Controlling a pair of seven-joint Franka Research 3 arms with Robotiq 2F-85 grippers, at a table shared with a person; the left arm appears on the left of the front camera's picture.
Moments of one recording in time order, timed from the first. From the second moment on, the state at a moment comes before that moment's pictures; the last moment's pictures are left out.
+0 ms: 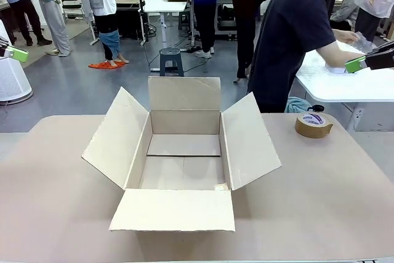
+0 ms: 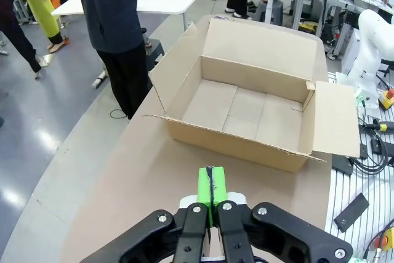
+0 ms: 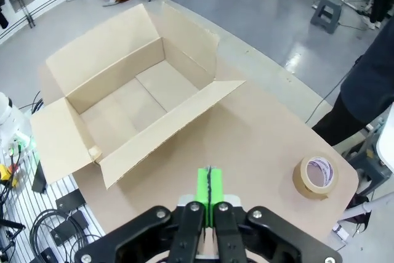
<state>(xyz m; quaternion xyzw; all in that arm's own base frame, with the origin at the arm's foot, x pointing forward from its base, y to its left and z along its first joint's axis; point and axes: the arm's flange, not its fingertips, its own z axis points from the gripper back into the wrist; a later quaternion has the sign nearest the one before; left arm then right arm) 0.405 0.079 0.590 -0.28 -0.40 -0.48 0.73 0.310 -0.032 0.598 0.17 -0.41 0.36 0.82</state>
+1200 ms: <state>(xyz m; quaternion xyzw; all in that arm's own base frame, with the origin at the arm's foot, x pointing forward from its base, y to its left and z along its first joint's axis) 0.460 -0.170 0.591 -0.18 -0.06 -0.33 0.92 0.359 0.214 0.587 0.07 -0.17 0.16 0.97</state>
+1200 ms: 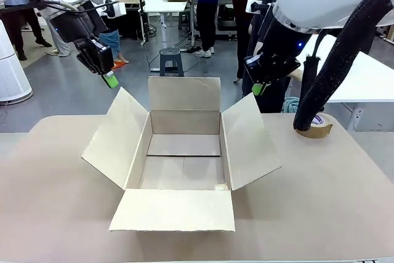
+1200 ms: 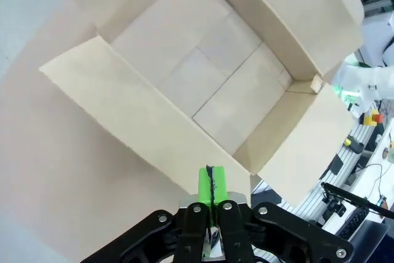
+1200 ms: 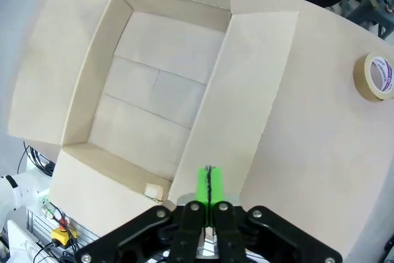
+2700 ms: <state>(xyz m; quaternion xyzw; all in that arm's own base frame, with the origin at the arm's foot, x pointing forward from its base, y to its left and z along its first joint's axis) 0.437 -0.281 0.525 0.09 -0.07 -0.13 0.98 0.349 0.266 0.528 -0.06 -0.15 0.04 0.99</state>
